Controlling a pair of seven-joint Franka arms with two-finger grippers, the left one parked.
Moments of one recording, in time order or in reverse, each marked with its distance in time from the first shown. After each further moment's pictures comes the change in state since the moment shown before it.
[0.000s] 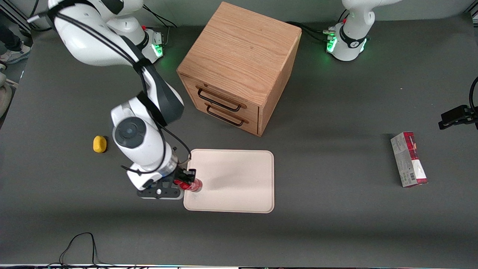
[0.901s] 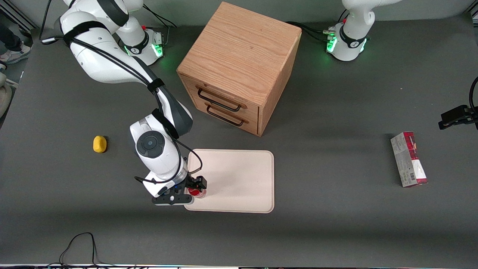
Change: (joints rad) arm 0.000 0.057 -0.003 -0.017 -0.084 0.106 0.006
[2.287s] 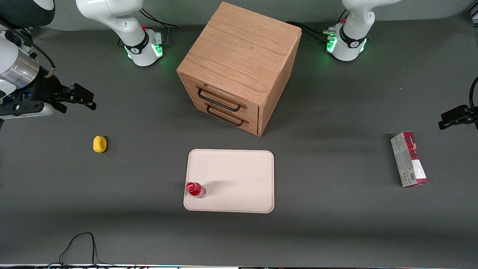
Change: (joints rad) arm -0.024 -0.890 -0.399 -0.529 0.394 -0.504 -0.515
